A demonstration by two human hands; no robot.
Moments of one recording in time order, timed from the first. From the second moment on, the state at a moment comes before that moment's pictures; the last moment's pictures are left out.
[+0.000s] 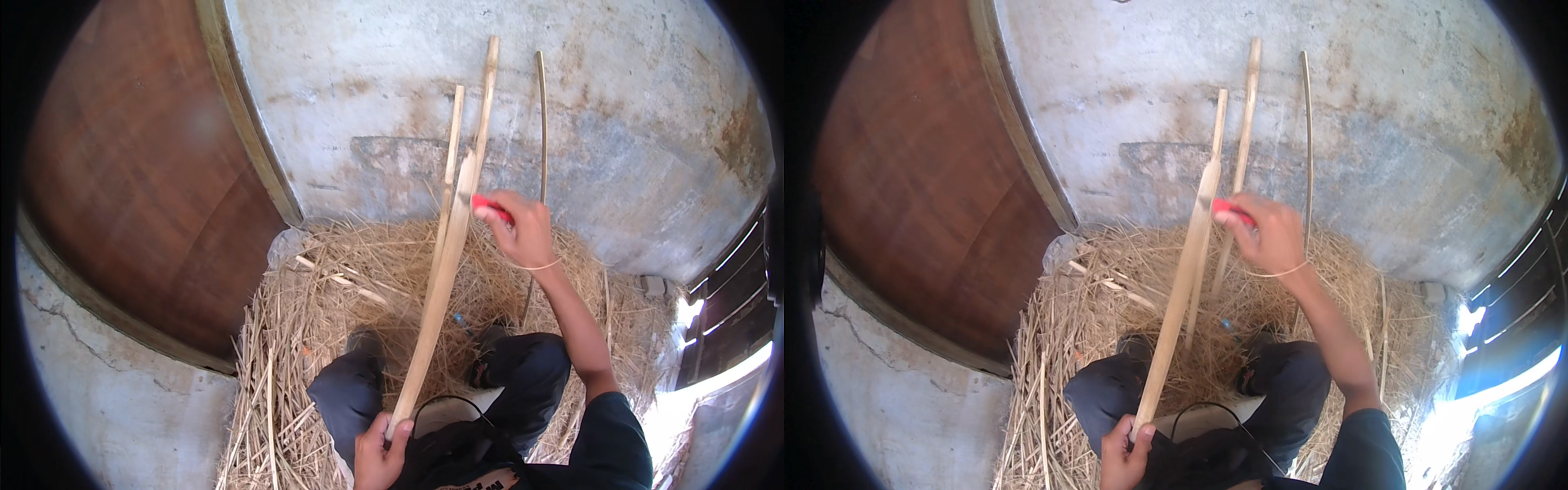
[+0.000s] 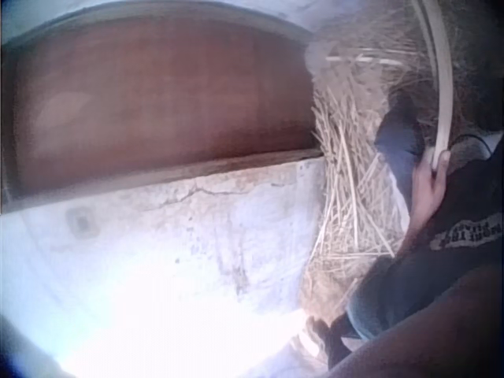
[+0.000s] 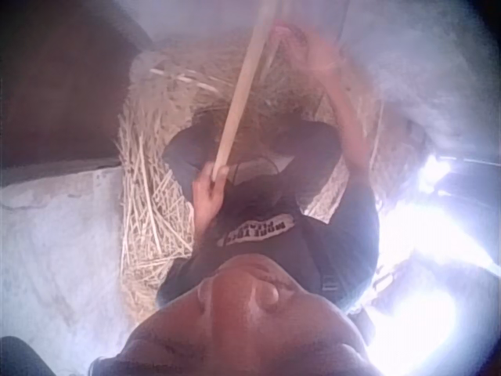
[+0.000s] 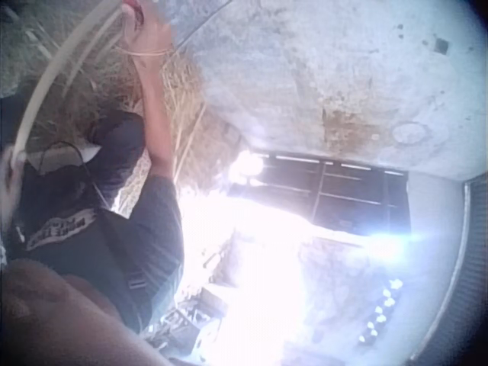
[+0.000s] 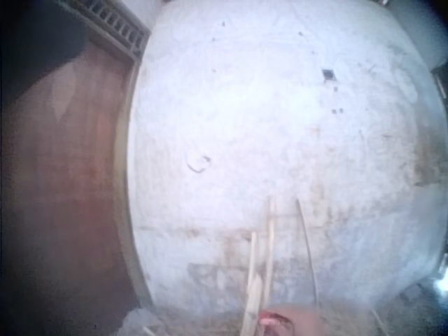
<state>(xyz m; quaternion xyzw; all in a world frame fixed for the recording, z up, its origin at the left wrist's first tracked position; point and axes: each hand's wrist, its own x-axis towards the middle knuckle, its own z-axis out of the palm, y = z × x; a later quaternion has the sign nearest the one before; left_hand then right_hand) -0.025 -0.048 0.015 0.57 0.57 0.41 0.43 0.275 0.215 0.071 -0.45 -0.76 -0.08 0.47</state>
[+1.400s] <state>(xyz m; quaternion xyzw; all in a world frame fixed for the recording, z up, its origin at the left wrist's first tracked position) -0.028 0.079 0.043 0.32 0.26 0.83 0.38 0.253 0.119 0.065 -0.37 -0.67 0.42 0.49</state>
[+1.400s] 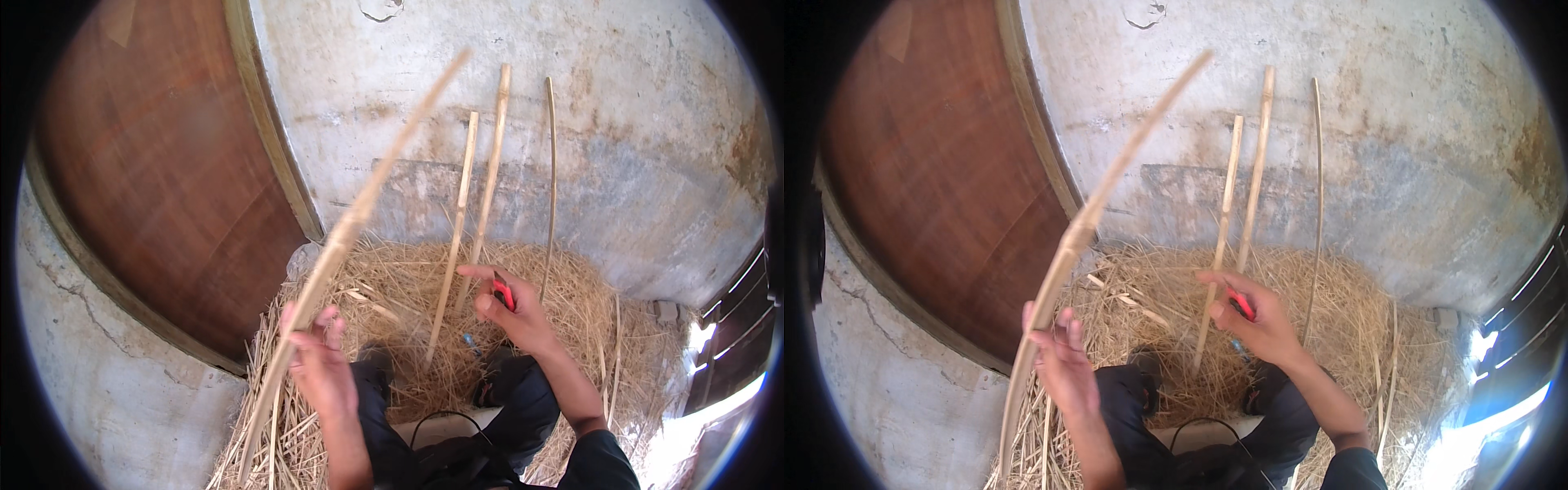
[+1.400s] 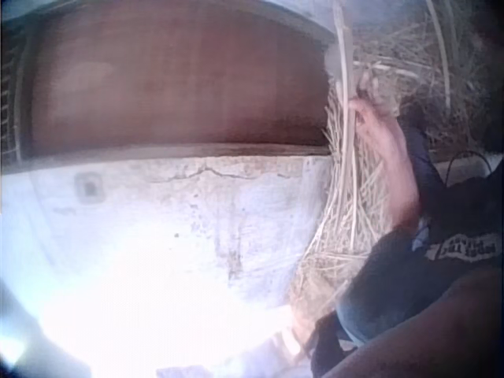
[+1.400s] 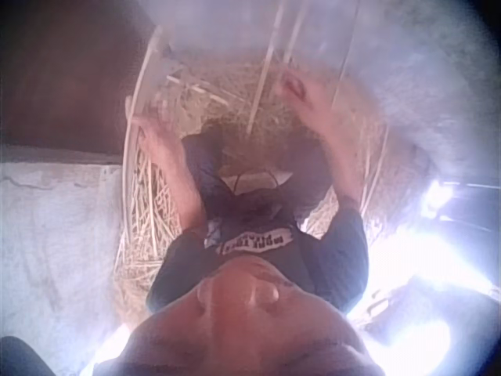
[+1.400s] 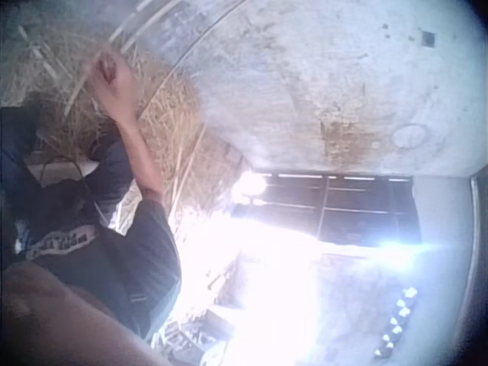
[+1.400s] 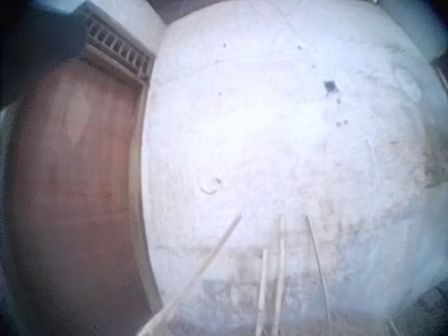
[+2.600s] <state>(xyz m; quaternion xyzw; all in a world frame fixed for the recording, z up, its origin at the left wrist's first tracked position) -0.066 0.002 0.021 0.61 0.40 0.34 0.60 0.275 0.168 0.139 -0.35 -0.53 0.47 0.61</state>
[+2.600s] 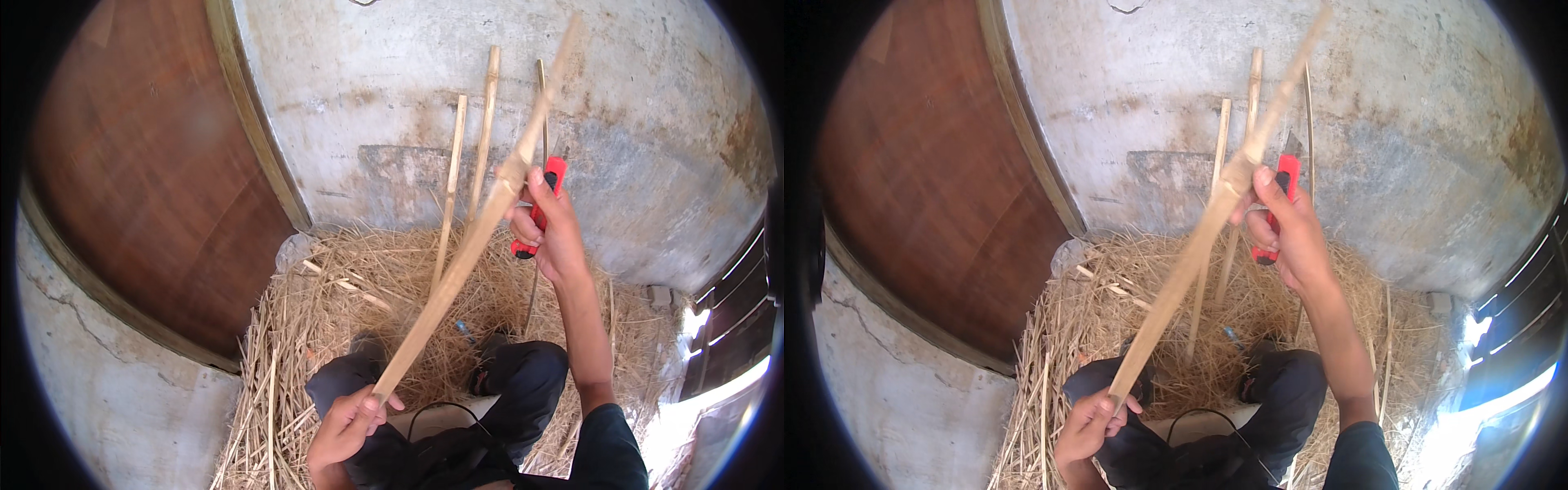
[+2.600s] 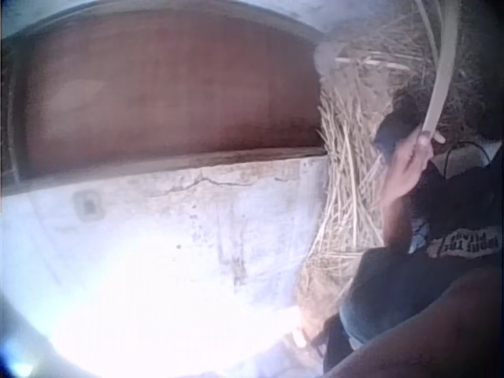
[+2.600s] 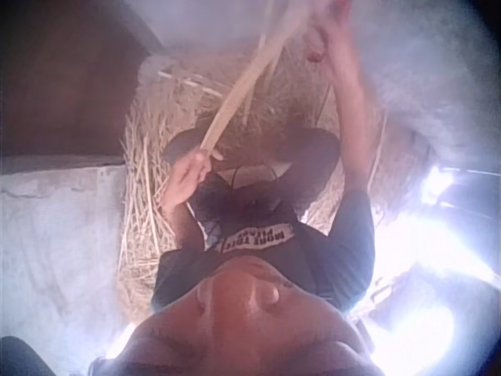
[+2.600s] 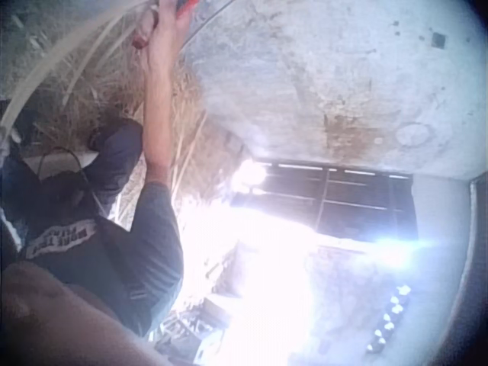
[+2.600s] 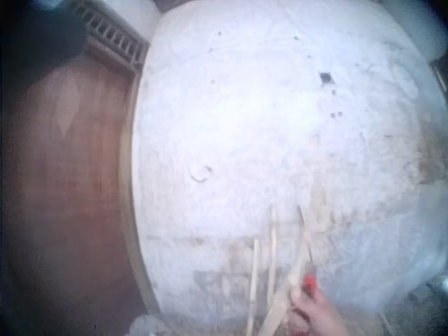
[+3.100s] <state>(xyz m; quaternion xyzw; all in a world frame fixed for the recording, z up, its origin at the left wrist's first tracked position) -0.009 0.020 0.016 0.46 0.30 0.39 0.74 0.215 0.100 0.091 -0.33 -0.67 0.43 0.51</state>
